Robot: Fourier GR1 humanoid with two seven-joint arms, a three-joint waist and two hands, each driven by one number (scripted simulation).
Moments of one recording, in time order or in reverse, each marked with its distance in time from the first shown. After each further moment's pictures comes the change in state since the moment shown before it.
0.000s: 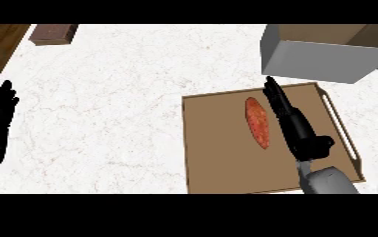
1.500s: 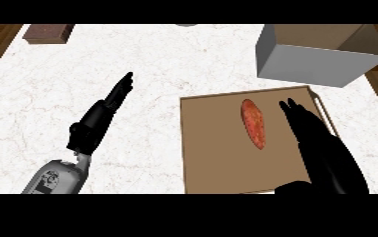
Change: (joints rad) left arm -0.174 -0.232 -0.355 -0.127 -0.043 -0.185 0.021; right arm 0.031 -0.361 0.270 -0.597 0.812 0.101 1.052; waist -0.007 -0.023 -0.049
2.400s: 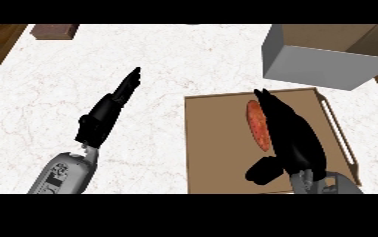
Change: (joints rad) left arm -0.044 -0.071 0.039 0.023 -0.049 -0.057 0.025; right arm -0.167 0.285 -0.054 0.138 -0.029 0.214 0.177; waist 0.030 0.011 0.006
